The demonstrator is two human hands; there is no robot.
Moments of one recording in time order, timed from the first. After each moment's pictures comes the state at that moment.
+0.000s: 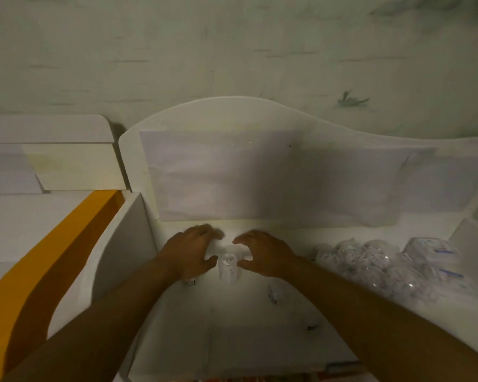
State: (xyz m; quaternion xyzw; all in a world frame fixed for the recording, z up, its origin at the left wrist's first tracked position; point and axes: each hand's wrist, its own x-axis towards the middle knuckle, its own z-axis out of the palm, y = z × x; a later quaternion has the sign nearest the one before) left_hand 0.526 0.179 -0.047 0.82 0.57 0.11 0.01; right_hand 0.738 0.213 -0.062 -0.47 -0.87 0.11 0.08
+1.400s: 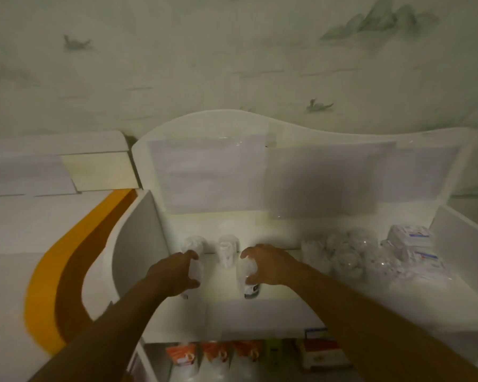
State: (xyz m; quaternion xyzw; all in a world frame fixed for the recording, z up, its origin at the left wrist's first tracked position) left_hand 0.540 0.087 -0.053 0.67 0.73 0.01 0.11; right_hand 0.779 0.137 -0.058 -0.49 -0.86 0.18 0.04
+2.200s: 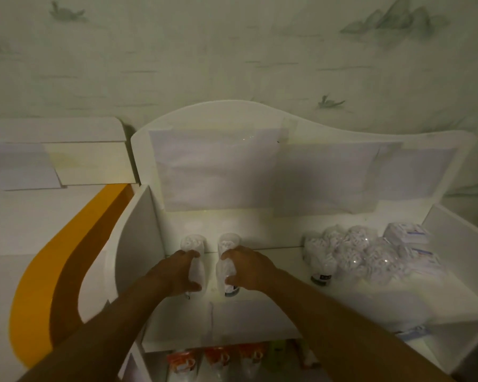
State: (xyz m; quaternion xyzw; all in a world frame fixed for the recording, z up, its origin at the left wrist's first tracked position) left_hand 0.507 0.113 -0.073 0.72 0.68 0.01 0.15; right_hand 0.711 0.136 -0.076 -0.51 -0.84 0.18 0.06
